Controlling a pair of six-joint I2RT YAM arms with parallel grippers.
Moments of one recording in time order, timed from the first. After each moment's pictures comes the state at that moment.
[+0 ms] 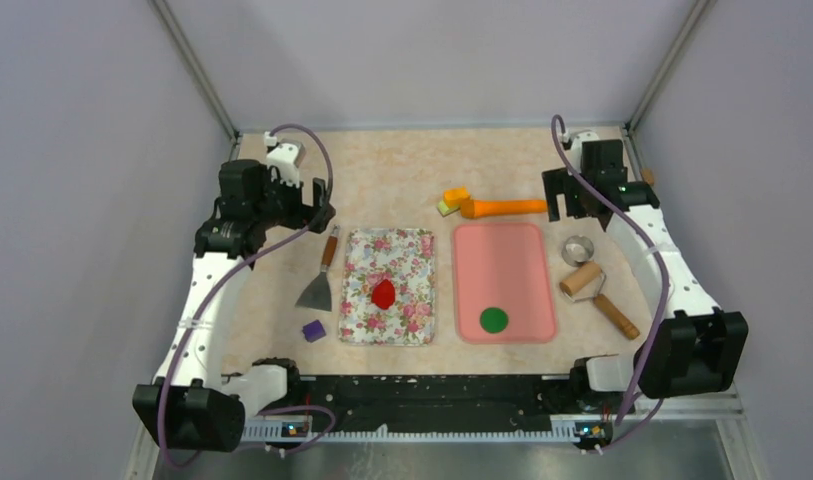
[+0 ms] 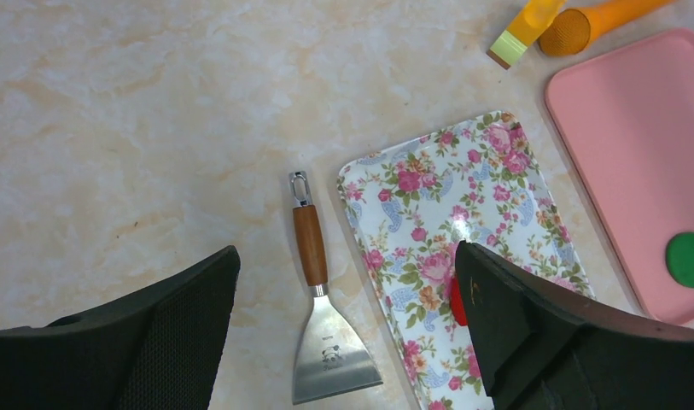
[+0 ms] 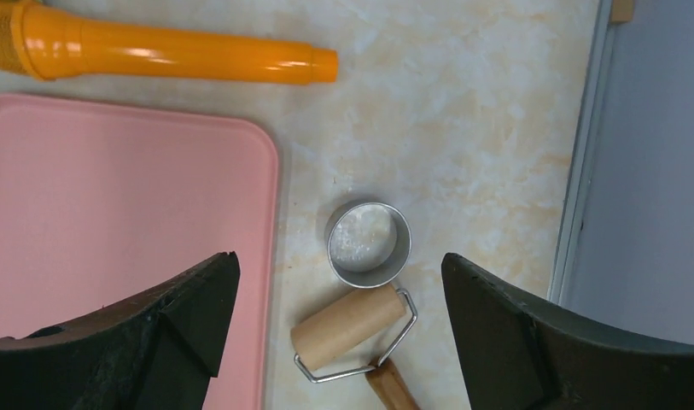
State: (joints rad) left arm -0.05 1.10 1.14 -0.58 0.33 0.09; right arm 0.11 1.34 1.22 -0.67 0.16 -0.11
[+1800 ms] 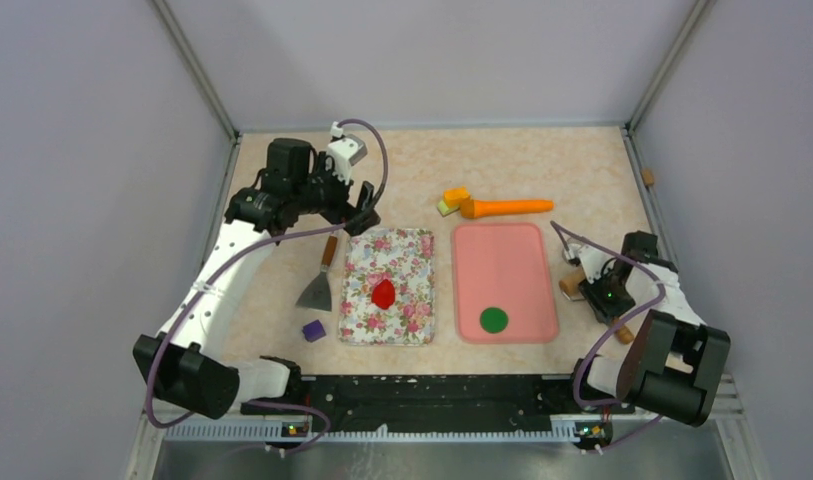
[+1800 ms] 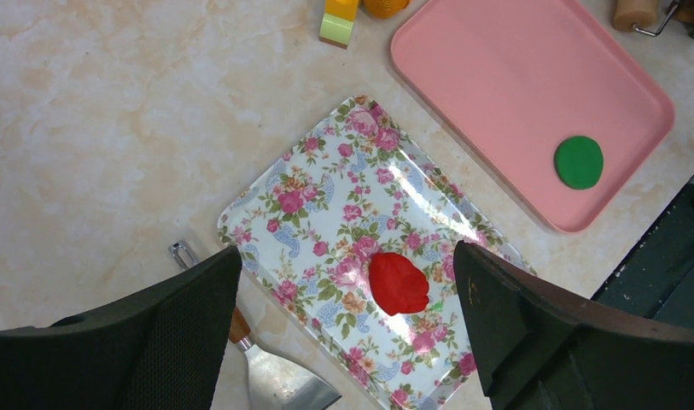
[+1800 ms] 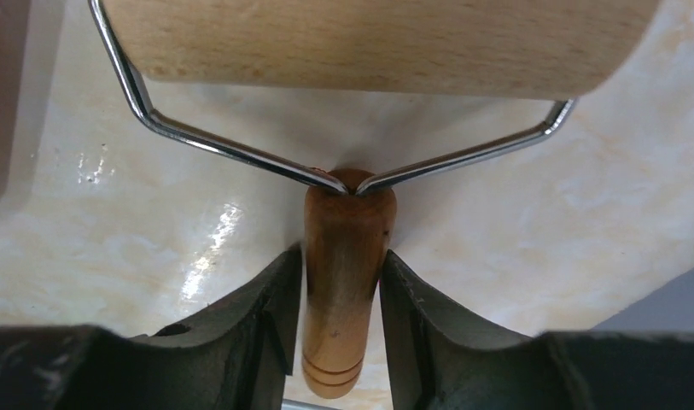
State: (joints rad) left arm -0.30 1.28 1.32 -0.70 0.47 0.19; right arm -0.36 1.23 0.63 -0.74 -0.10 -0.94
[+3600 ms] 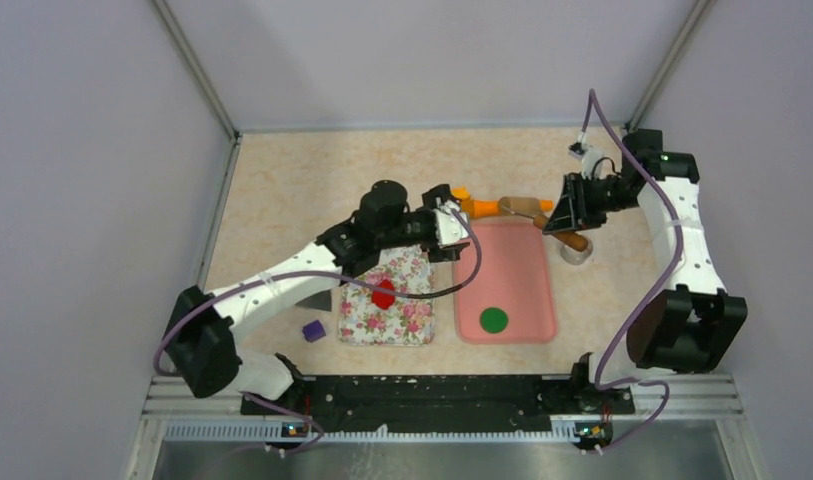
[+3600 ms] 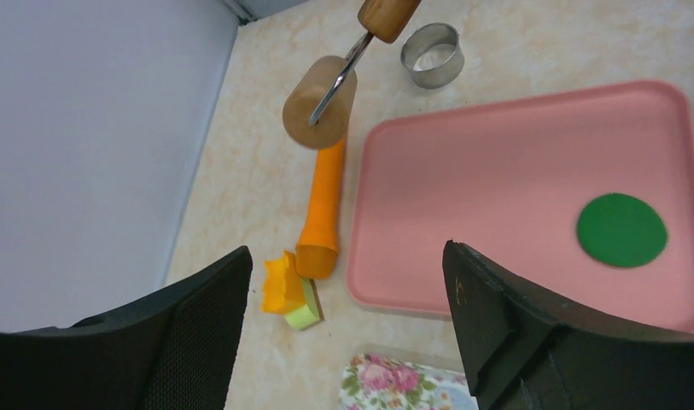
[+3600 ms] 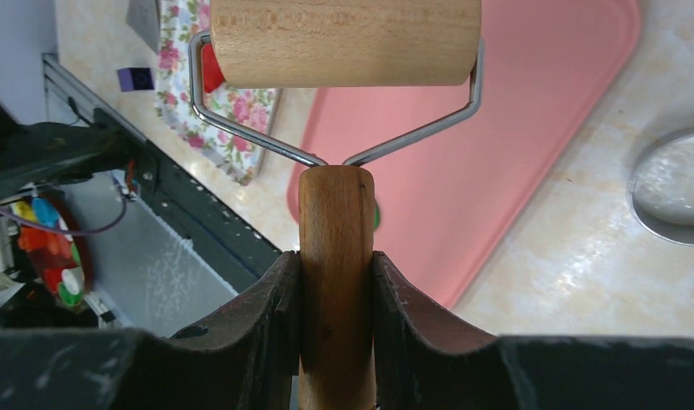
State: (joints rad) left arm -0.80 1.35 1.06 0.02 0.42 0.58; right arm -0.13 1.47 1.48 -1.29 -0.72 -0.29
